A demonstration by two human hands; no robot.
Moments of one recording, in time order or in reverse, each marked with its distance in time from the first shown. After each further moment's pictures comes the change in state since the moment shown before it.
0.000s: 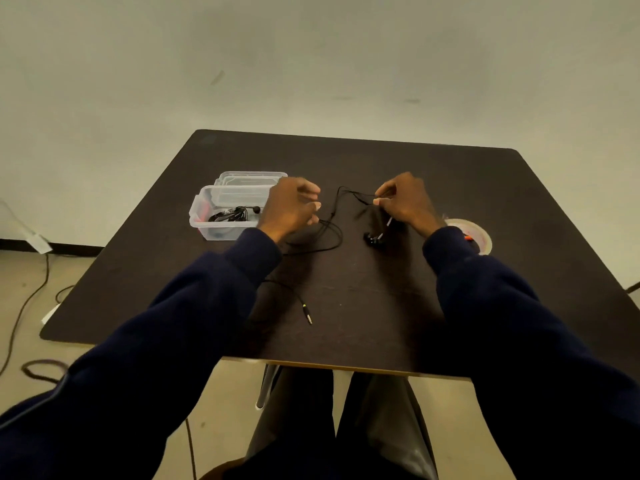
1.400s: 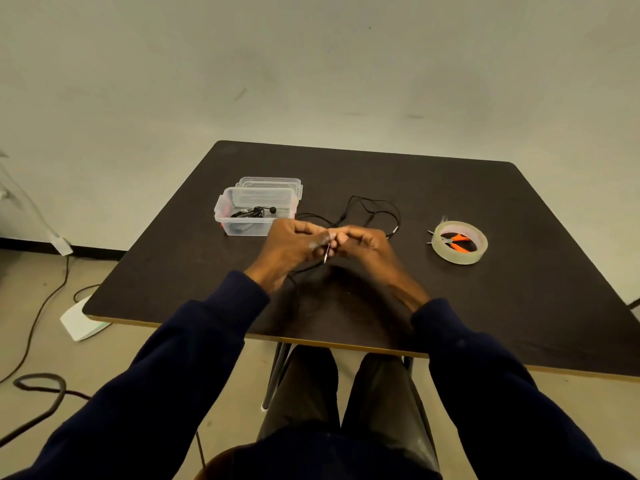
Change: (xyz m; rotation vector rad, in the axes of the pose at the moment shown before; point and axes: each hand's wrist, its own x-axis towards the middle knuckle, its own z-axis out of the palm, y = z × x) left_hand -0.111 0.016 -0.013 -0.498 -0.075 -0.134; right_hand -0.143 -0.057 0.044 0.739 -0.199 -0.357
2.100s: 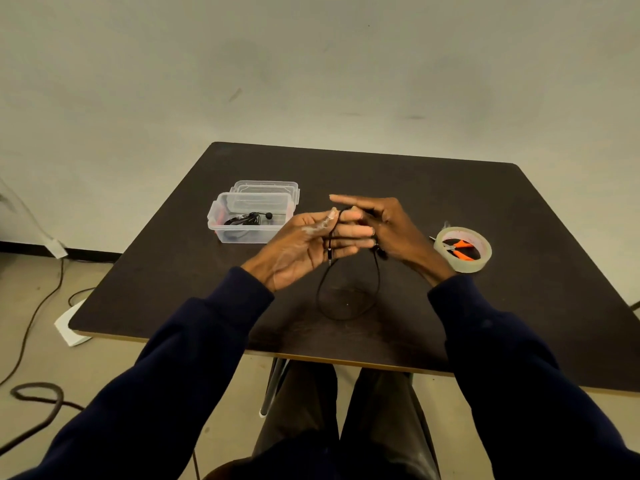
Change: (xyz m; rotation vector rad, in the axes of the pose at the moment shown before) left_hand 0.021 0.022 0.011 -0.533 -0.451 -0.125; right_hand 0.046 -0.023 -0.050 -0.284 -0.136 -0.228
